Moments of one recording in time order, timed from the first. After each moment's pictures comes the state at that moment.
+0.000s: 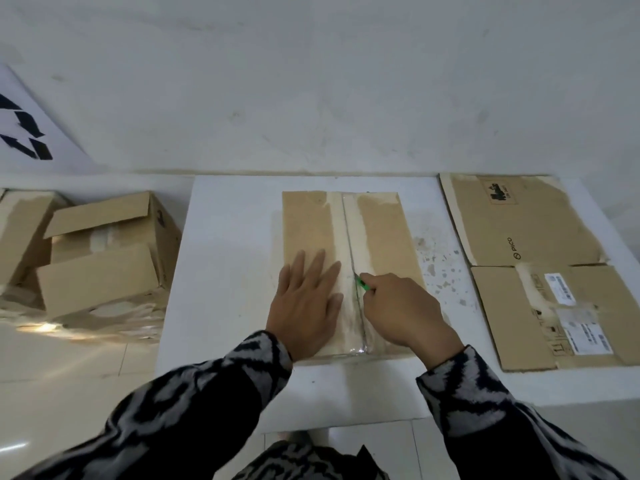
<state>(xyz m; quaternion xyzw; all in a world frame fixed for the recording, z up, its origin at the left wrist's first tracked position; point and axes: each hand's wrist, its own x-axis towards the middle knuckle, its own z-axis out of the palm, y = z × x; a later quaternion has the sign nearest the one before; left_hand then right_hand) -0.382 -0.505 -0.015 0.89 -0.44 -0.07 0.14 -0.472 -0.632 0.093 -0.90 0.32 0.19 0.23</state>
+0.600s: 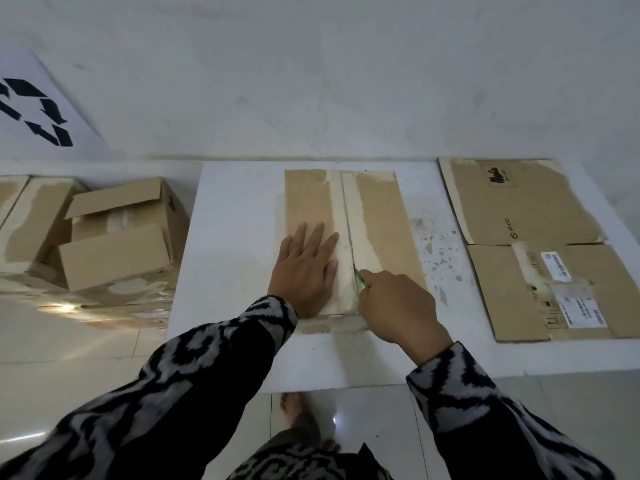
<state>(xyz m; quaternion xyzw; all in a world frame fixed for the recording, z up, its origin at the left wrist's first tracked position) -0.392 -0.505 -0.016 0.90 -0.42 -0.06 0.11 -0.520 -0.605 0.084 -0.92 0.30 0.18 0.18</state>
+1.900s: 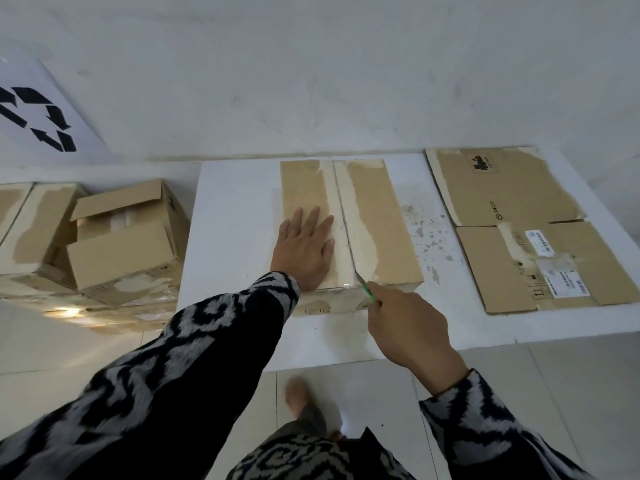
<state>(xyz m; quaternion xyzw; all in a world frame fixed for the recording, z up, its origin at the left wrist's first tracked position) -0.397 -0.504 -0.010 0.90 -0.42 -0.07 0.14 -0.590 -0.566 0.079 -0.91 0.35 0.12 0.21</state>
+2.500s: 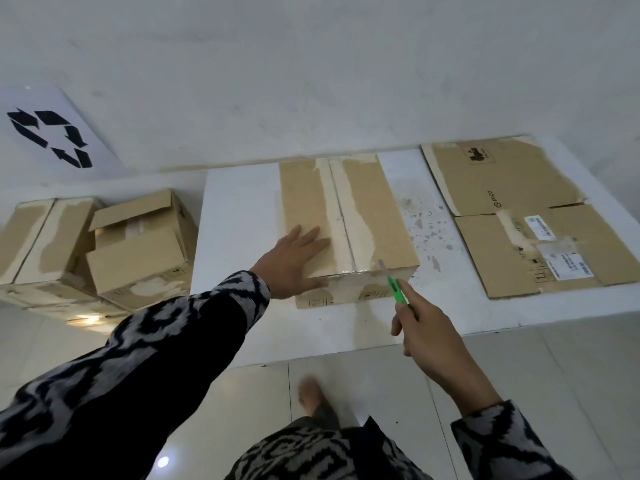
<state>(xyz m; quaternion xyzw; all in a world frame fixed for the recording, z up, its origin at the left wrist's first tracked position) -0.402 -0.454 0.022 0.83 -0.52 -0.21 0.06 -0.652 -0.565 0.058 -0.77 0.39 -0.01 0.50</state>
